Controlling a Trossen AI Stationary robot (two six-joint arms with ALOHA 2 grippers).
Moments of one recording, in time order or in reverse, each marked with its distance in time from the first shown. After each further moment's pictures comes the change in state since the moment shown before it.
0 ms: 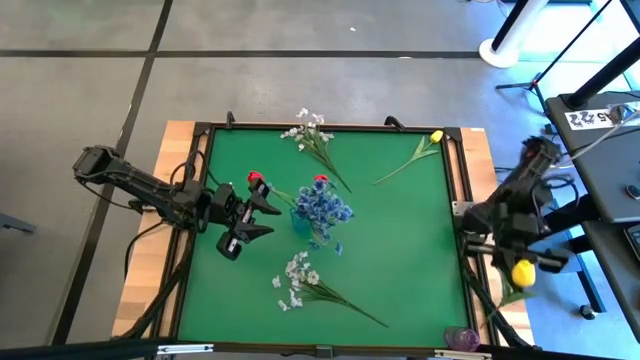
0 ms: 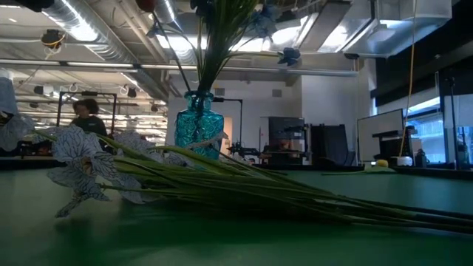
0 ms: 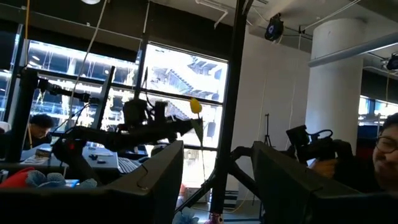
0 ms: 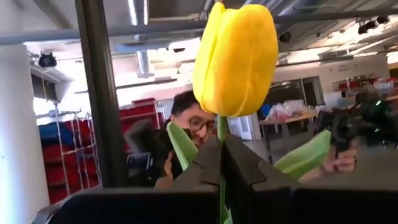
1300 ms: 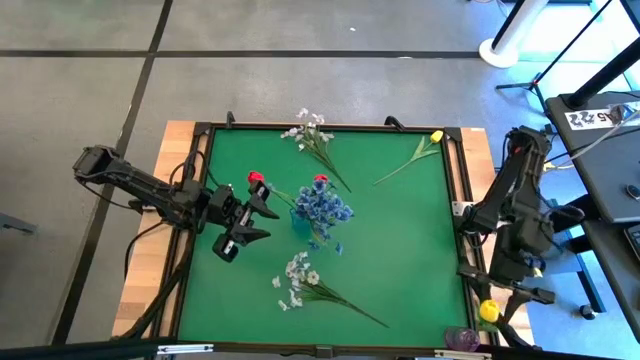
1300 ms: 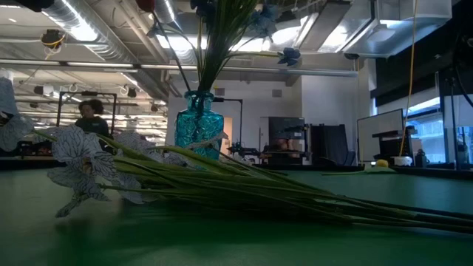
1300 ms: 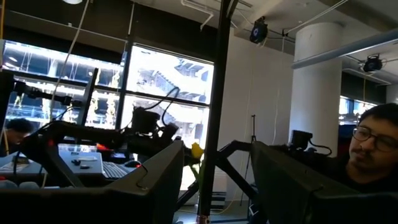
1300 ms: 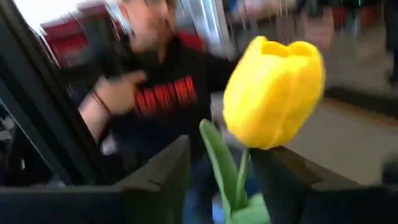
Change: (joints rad) left arm -0.001 0.000 0.000 0.016 0.061 -0.008; right arm 0.287 0.165 0.112 -0.483 0.322 -0.109
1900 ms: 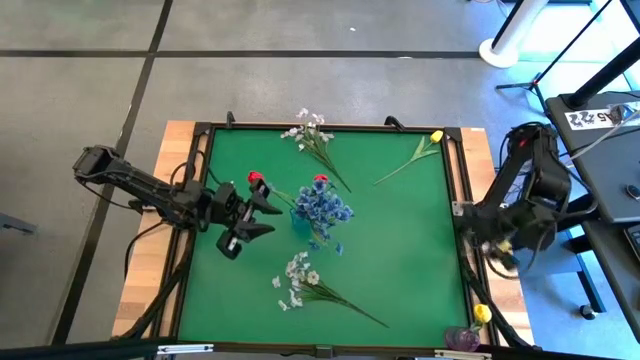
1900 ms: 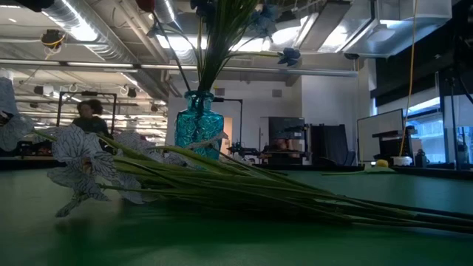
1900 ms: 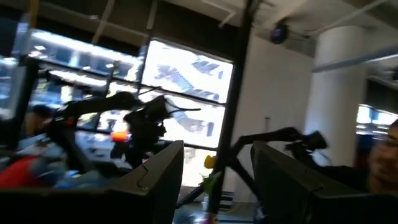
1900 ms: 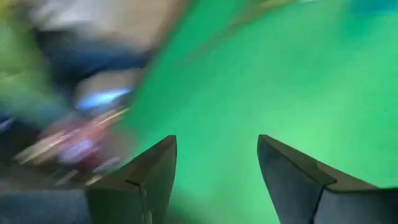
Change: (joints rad) left arm 0.001 0.000 0.000 -0.021 -0.083 -0.049; right arm -0.009 -0.009 0.368 -1.205 0.441 0.394
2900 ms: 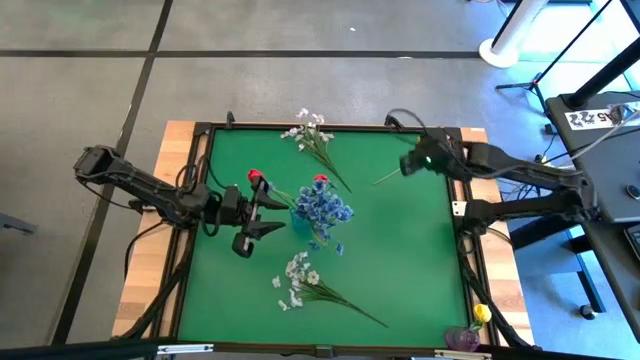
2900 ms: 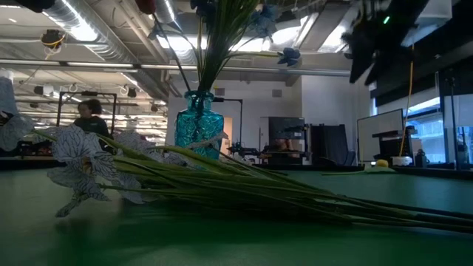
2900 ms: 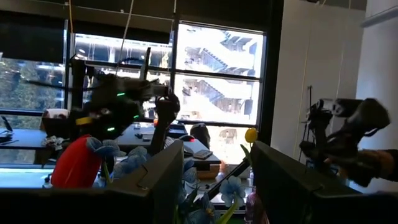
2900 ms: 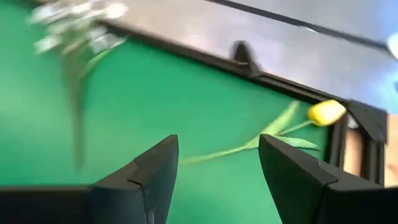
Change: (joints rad) left arm 0.000 0.012 0.000 -0.097 -0.120 0.156; right arm -1.459 0.334 -0.036 0.272 0.222 0.053
